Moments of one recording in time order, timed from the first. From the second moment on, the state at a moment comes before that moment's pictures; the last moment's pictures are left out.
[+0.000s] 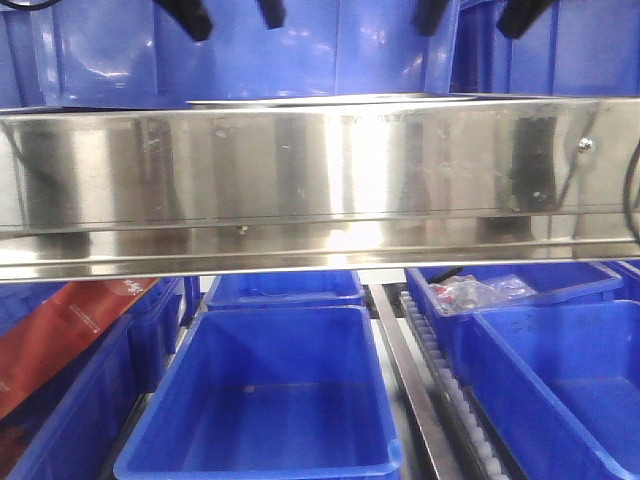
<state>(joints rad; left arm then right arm) -0.58 1.91 -1.96 0.07 1.09 -0.31 0.22 1.80 -1.77 0.15 1.09 -0.04</state>
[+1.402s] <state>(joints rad) -0.52 2.00 -1.96 0.12 1.13 -0.44 0.22 1.92 -1.77 0.18 0.97 -0.04</state>
